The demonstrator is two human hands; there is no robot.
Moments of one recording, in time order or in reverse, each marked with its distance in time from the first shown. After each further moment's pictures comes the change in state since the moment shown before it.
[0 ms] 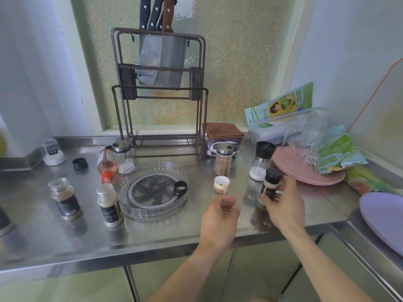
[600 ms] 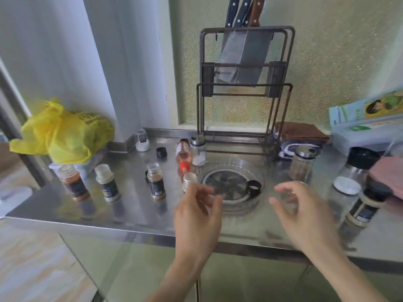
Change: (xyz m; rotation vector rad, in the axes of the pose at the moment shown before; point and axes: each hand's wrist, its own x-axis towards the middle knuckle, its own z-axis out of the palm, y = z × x) left_hand -0.054 0.010 -0.178 0.268 0.617 0.242; right_hand -0.086 -0.112 0.047 -0.007 -0.246 -0.504
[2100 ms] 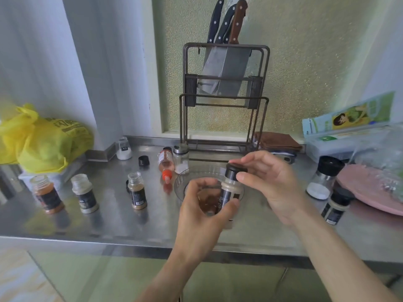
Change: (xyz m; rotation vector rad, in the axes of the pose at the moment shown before) left_hand 0.002 0.032 0.017 -0.486 -0.315 -0.103; right_hand 0.053 -0.040 -0.031 1.009 -0.247 0.026
